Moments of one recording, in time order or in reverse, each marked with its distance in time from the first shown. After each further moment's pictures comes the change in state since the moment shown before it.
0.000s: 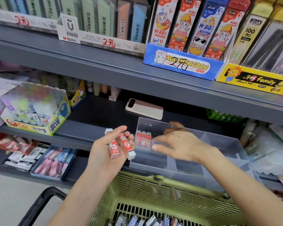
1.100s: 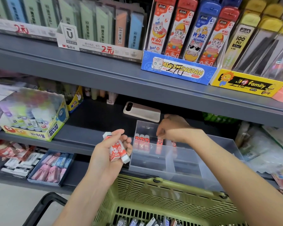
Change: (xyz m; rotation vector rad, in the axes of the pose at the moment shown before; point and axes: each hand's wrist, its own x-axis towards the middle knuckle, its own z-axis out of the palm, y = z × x) left_hand 0.004 -0.001 -0.006 0.097 0.011 0.080; right_hand 0.042 0.017 -0.020 0.005 -0.051 0.259
